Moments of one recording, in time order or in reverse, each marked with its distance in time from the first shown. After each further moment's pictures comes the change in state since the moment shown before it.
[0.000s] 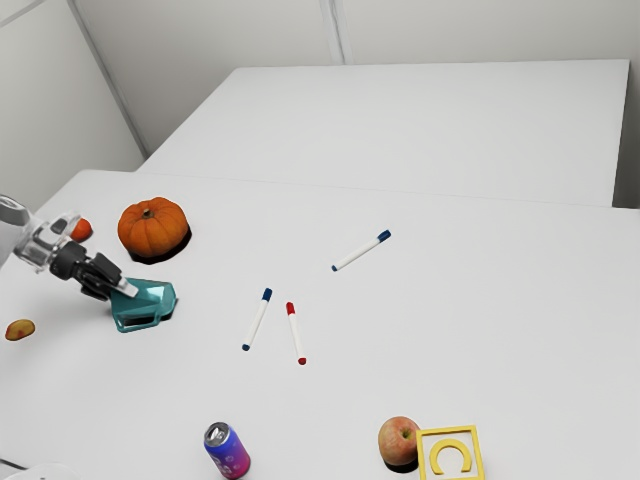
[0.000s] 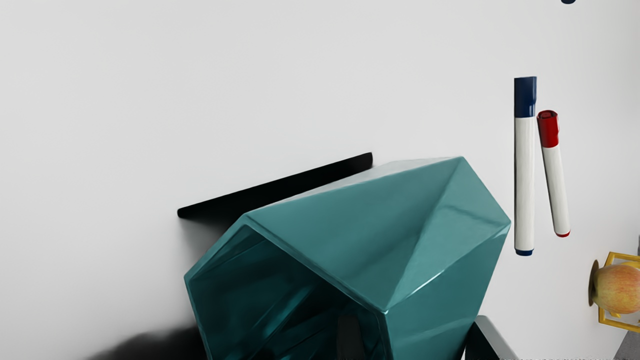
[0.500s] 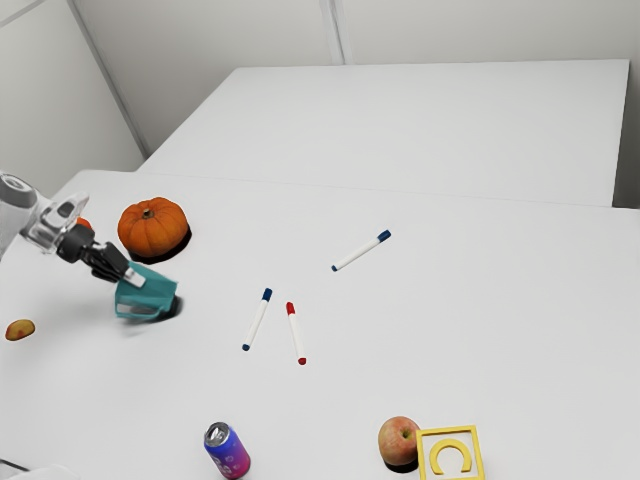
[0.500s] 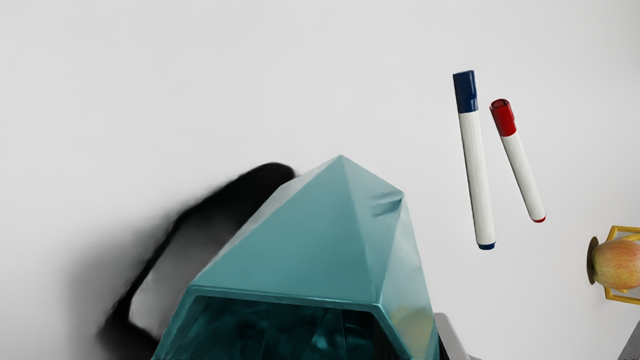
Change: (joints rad) arm -0.063 -0.112 -0.009 -0.052 0.008 0.026 0.042
